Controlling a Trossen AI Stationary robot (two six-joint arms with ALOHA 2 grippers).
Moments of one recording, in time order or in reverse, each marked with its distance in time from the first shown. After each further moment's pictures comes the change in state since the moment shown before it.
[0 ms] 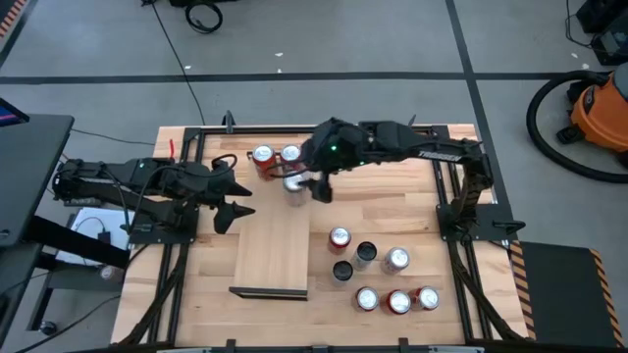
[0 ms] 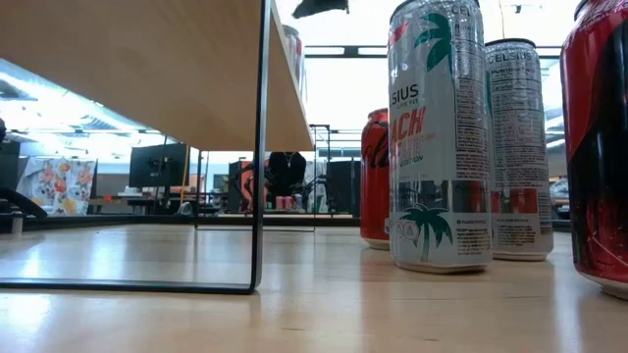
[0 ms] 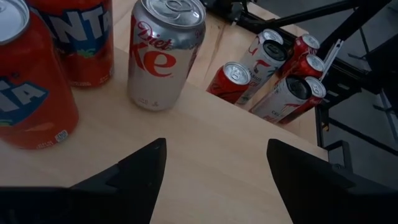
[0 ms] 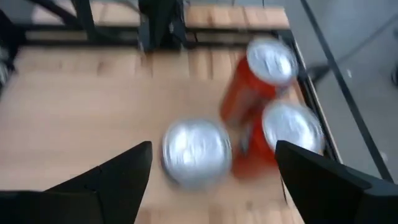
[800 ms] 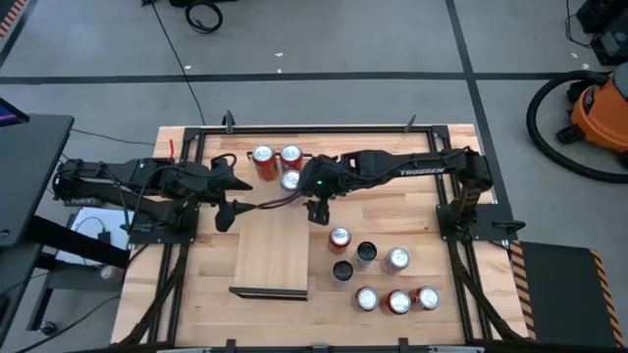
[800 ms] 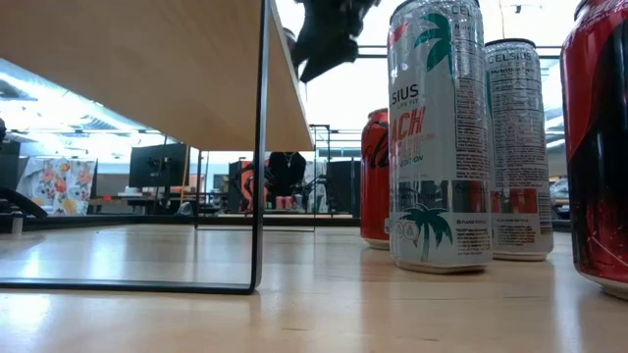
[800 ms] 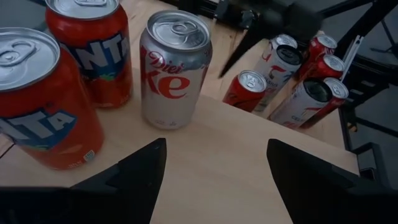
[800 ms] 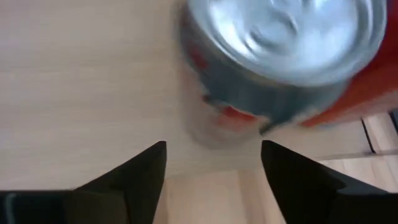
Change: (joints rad) left arm 0.000 0.000 -0.001 0.014 -0.073 0.100; right arm 0.042 0.009 -0.333 0.150 0.061 0.164
